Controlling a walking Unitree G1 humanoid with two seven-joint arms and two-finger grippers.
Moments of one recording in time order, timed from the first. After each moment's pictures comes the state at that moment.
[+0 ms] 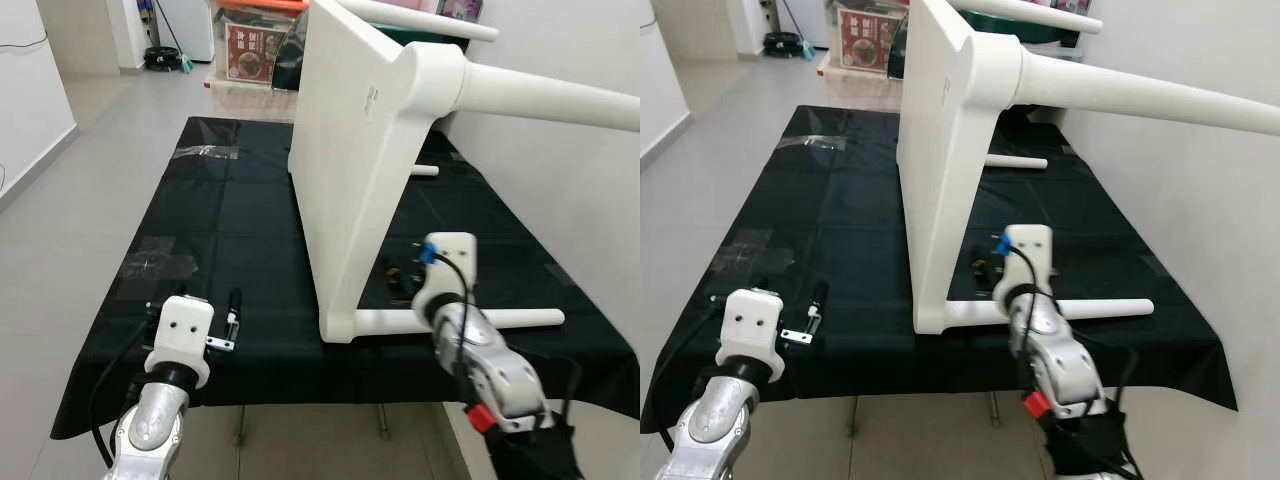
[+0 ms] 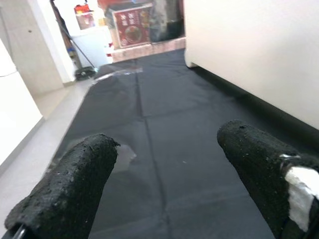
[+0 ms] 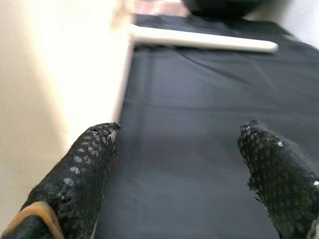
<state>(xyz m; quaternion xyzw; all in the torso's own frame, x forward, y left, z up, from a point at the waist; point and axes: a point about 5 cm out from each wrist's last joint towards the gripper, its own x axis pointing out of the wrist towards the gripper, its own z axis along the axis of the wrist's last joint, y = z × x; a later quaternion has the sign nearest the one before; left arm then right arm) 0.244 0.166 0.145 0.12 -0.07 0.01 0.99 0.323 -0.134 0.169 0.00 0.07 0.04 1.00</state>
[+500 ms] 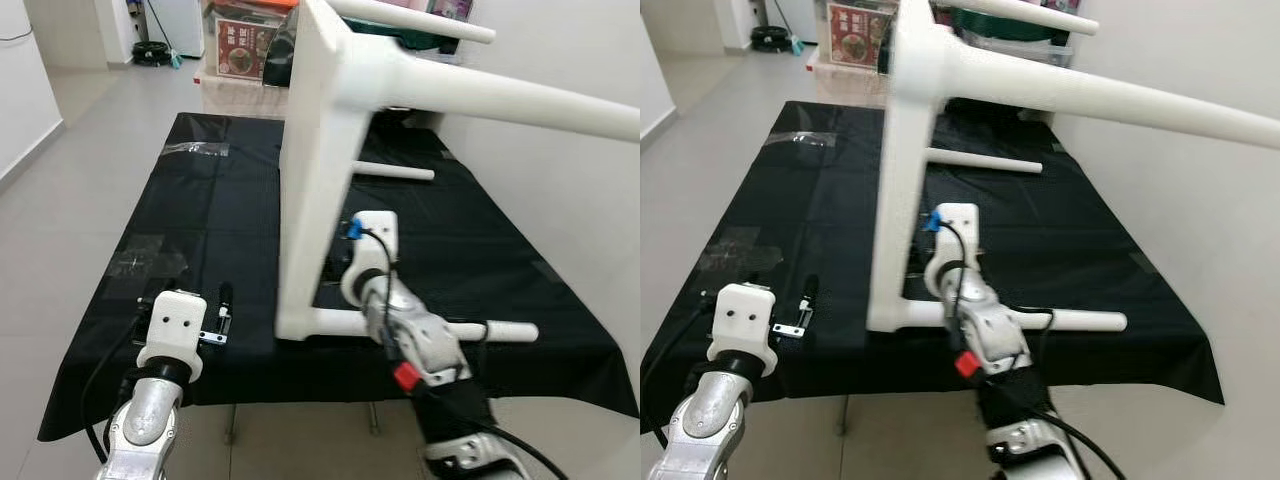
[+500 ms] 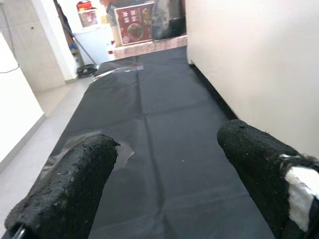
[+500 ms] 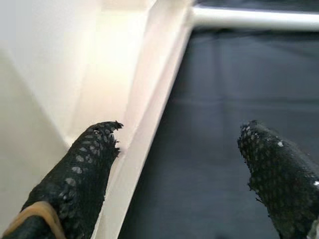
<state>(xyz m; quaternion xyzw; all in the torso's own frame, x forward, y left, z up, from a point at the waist) 0.244 0.169 0.145 0.13 -0.07 0.02 0.99 0.342 -0.054 0.172 0.07 0.12 0.12 0.98</state>
